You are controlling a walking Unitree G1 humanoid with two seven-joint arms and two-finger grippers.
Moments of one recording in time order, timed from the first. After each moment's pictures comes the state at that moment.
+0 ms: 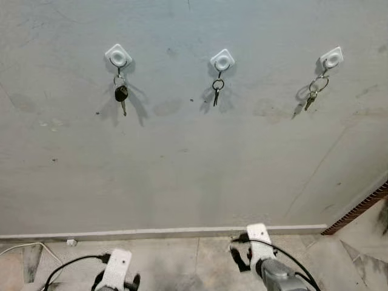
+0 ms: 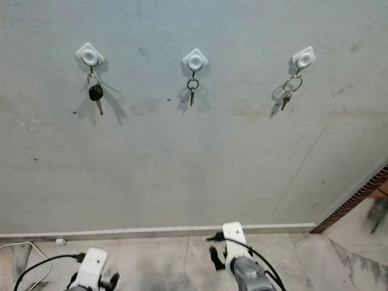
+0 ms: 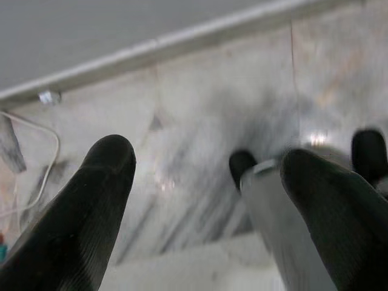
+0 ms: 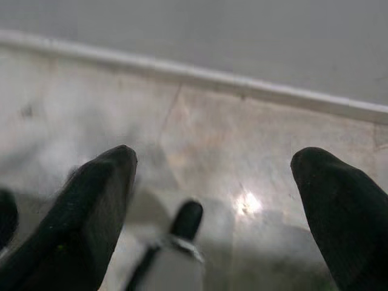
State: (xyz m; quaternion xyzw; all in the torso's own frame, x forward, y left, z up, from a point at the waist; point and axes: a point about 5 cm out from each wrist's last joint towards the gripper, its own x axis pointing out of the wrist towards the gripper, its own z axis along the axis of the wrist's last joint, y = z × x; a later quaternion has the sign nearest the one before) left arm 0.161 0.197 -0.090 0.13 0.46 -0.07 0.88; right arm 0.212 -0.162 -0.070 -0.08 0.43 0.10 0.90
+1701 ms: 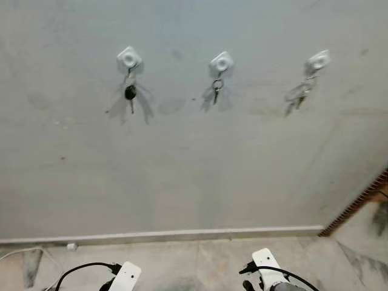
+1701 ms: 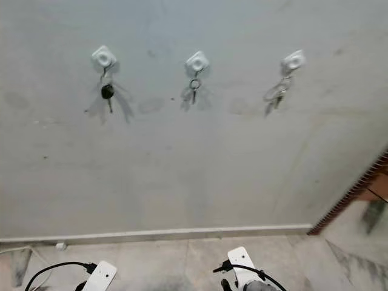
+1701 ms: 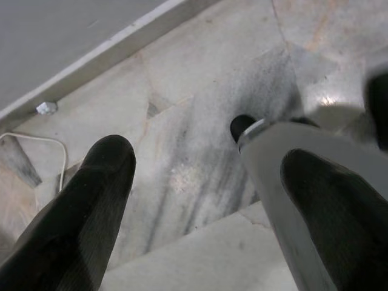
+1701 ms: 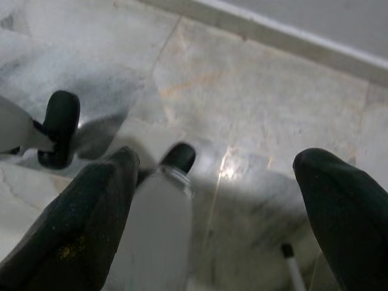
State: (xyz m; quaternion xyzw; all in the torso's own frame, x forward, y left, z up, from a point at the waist) left arm 0.155 0.195 -0.095 0.19 0.49 -0.12 0.84; right arm 0.170 -0.178 -0.091 -0.12 0.50 0.13 0.85
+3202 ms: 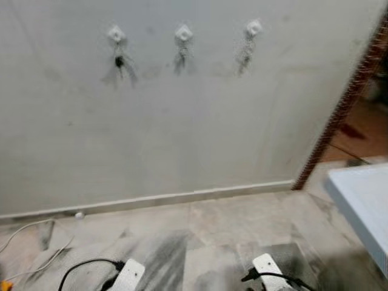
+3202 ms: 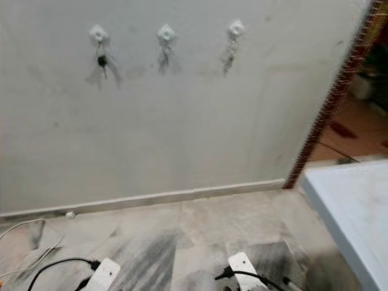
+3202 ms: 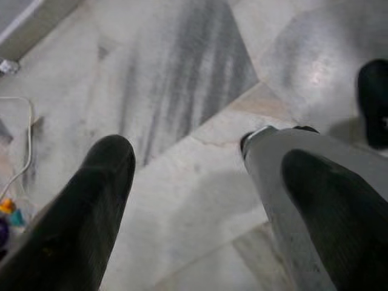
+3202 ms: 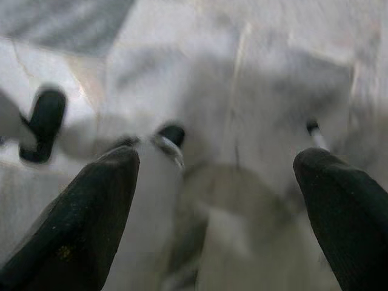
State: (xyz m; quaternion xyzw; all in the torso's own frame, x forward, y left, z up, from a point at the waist) left arm 0.151 0.181 -0.097 0.21 0.48 -0.13 0.84; right arm 0.169 -0.187 -0.090 -0.14 0.50 0.15 0.84
